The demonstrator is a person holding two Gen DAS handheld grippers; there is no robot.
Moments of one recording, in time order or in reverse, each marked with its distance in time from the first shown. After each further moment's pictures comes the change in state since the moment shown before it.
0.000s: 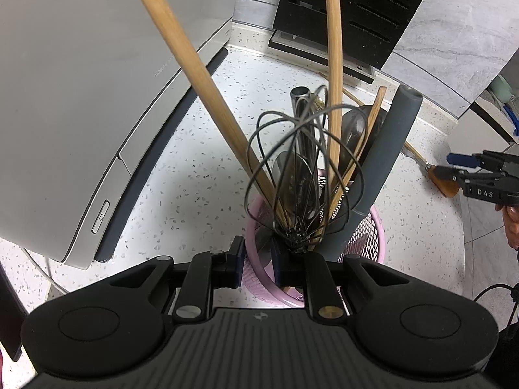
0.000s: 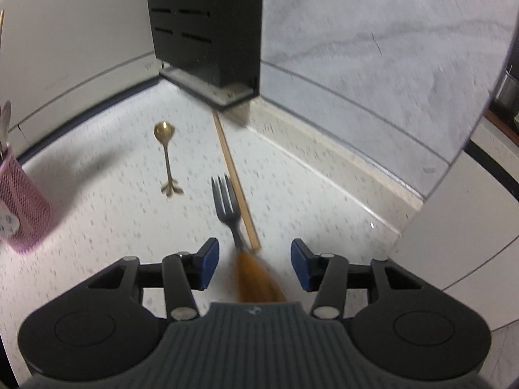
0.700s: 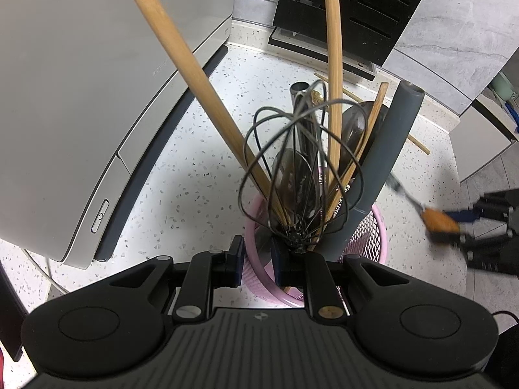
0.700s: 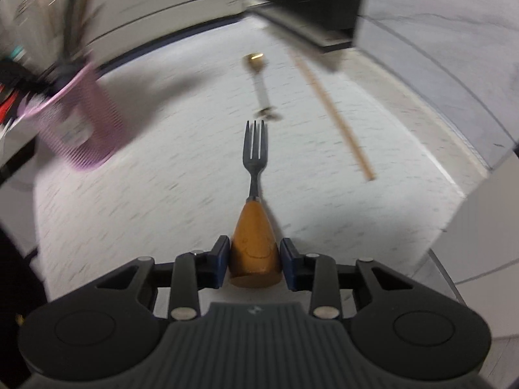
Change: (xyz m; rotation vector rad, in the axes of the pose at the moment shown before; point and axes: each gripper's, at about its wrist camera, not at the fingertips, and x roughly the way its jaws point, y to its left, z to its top) left arm 0.002 -0.002 -0.001 0.005 0.006 0.006; right arm -0.012 0.060 -0.025 -0.184 0.189 0.163
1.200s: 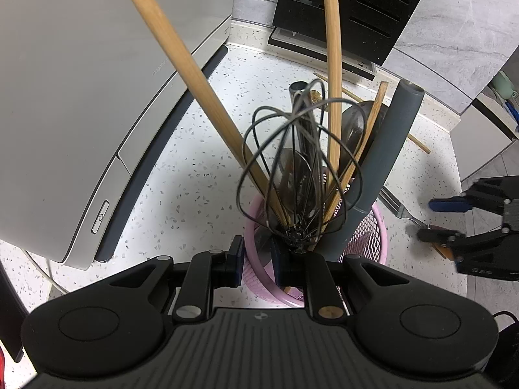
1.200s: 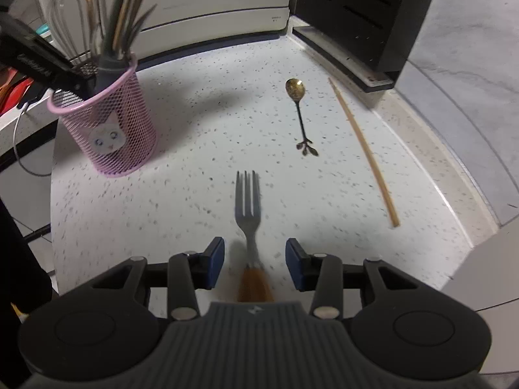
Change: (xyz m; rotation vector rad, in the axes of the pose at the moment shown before) left arm 0.000 0.000 0.000 0.003 0.000 0.002; right arm 0.004 0.025 0.027 -0.098 -0.037 -0.006
